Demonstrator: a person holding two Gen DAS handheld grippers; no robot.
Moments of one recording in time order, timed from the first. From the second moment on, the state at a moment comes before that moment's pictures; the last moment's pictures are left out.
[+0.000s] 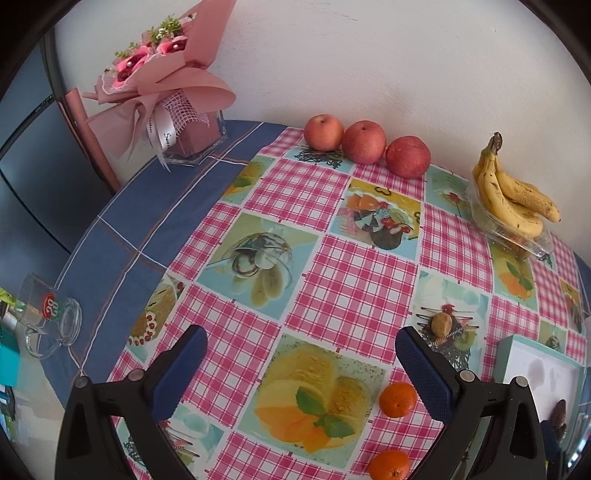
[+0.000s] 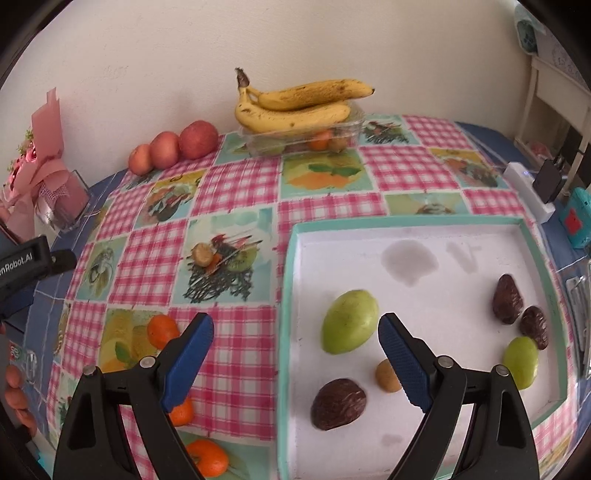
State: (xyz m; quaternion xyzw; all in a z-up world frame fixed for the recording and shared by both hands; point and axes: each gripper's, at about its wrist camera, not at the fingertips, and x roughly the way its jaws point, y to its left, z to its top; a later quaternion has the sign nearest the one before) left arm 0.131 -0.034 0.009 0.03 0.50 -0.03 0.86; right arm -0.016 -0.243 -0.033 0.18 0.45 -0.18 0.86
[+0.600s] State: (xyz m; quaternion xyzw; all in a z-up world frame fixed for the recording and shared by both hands) left arm 0.147 0.019 0.009 -0.02 0.51 -0.03 0.86; right arm 0.016 -0.192 -0.038 0.17 0.47 -0.11 0.86
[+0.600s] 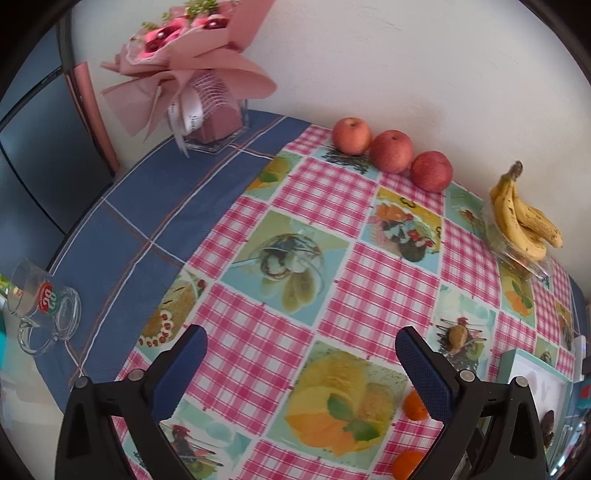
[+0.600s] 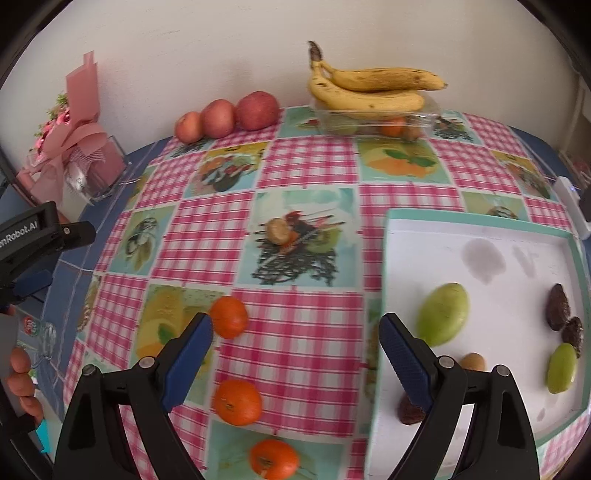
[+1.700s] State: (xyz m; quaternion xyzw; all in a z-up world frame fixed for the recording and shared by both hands) left arm 0.146 0.003 -0.067 0.03 0.63 -0.07 0.78; right arm 0.006 -0.133 -0.078 0.11 0.58 -0.06 0.81
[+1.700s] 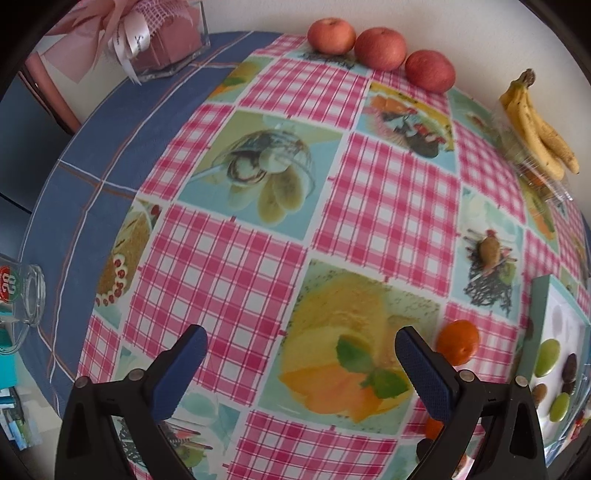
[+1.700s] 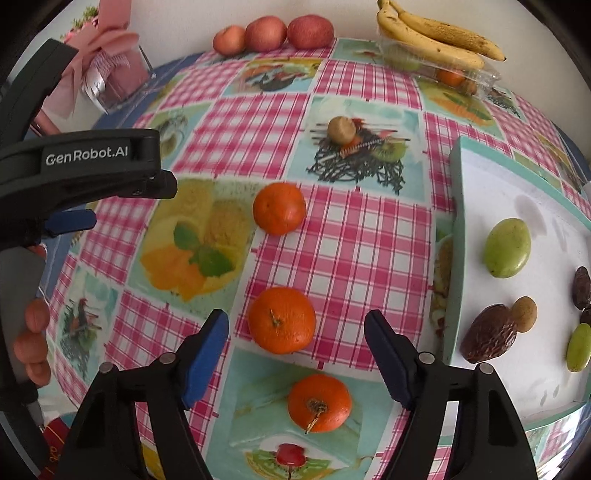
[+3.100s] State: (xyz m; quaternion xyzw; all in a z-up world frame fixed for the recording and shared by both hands) left arm 0.131 -0.037 -0.054 0.02 0.62 -0.15 0.77; right arm -0.003 -0.188 -0.052 0.15 0.54 -0.12 0.82
